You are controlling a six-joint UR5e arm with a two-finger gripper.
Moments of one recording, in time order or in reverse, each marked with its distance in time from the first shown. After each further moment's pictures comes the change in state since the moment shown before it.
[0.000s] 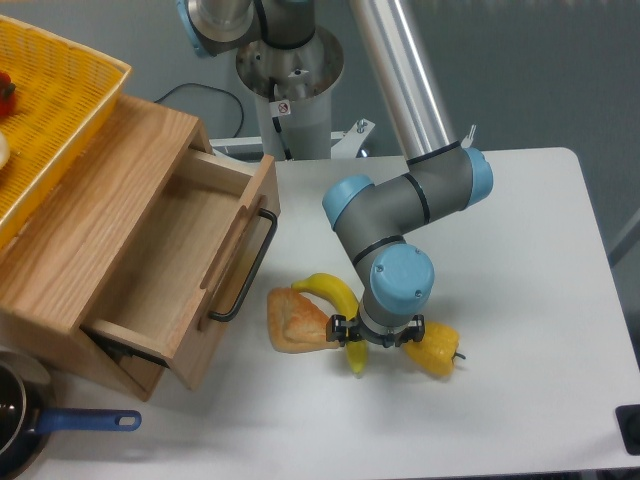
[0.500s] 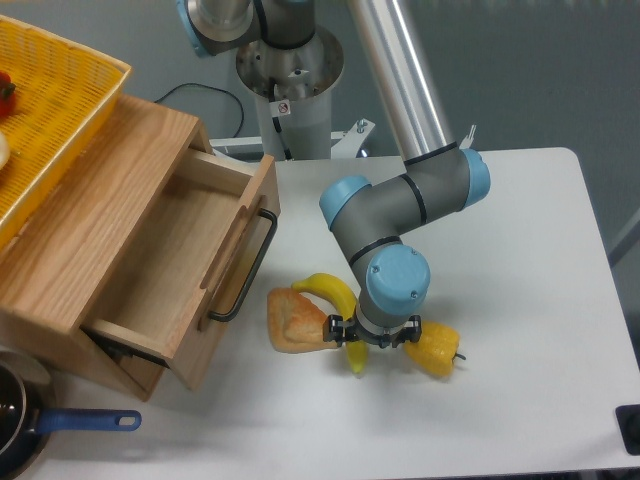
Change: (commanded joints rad) arm -0.008 -0.002 -0.003 0.000 0.000 0.000
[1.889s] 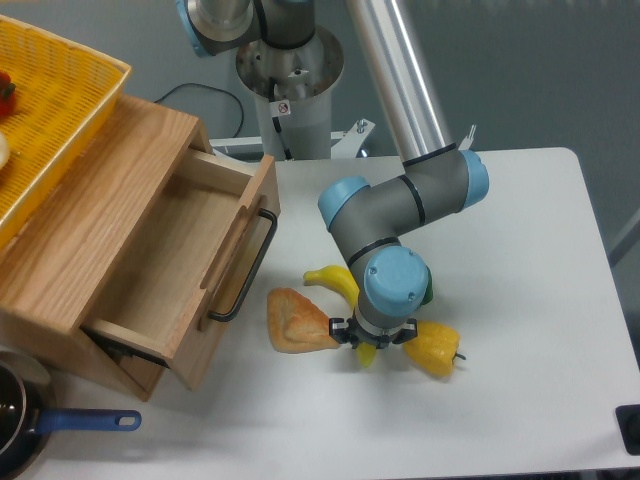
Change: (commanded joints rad) arm 0.002 0.002 0.008 -0.005 0.015 0.003
